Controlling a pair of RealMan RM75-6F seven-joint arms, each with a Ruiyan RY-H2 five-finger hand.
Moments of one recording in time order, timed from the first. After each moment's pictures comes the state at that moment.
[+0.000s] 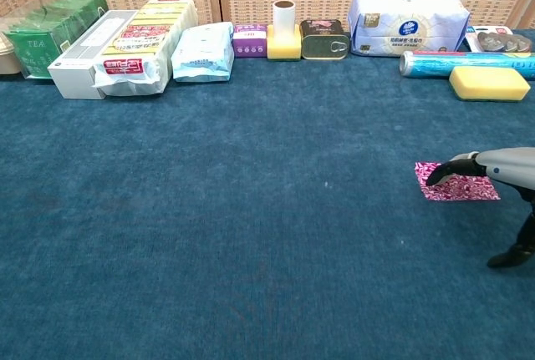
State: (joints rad) left arm -0.09 -0.98 -0.05 -1.79 1.47 1.48 0.11; right arm 0.50 -1.33 0.02 -1.73 -1.08 0.86 -0.40
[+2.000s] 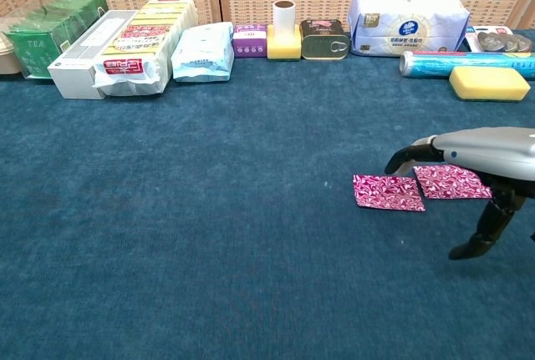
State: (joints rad) left arm -0.10 -0.99 -0.05 -1.79 1.47 1.47 0.12; right arm 0.63 -1.32 -0.01 -1.93 -0.95 1.00 -0.57
